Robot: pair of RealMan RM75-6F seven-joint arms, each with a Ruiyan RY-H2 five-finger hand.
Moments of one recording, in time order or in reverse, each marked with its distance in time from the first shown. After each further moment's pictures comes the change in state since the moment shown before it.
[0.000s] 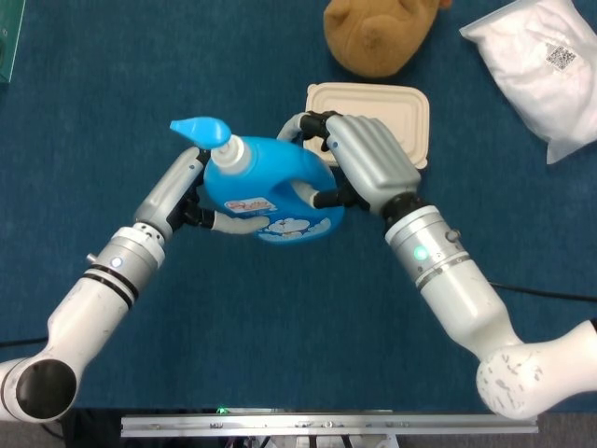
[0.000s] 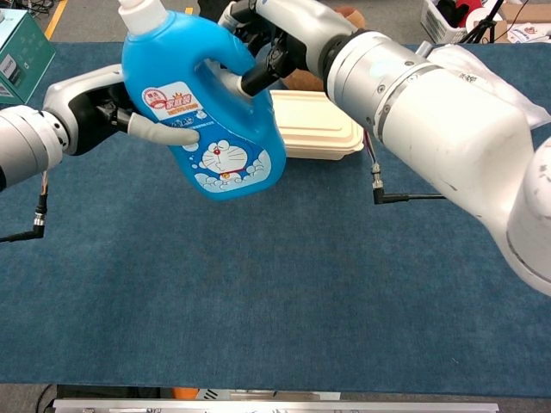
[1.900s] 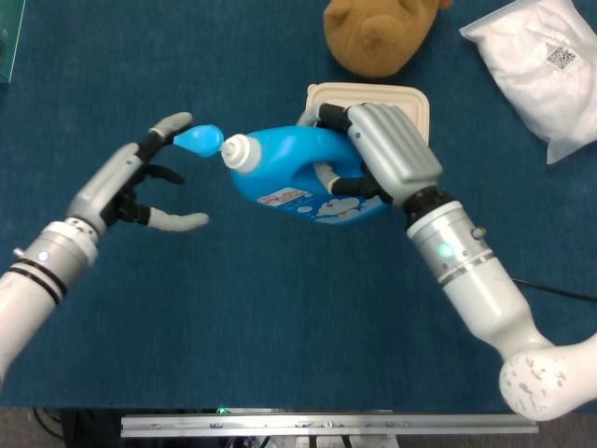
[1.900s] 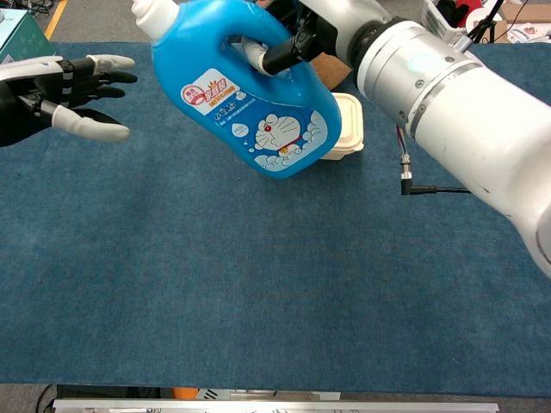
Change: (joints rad) left arm 0.138 0.240 -0.027 0.074 0.245 -0.231 -0.298; right arm -0.102 0.042 -0.049 0.008 -0.208 -0.032 0.103
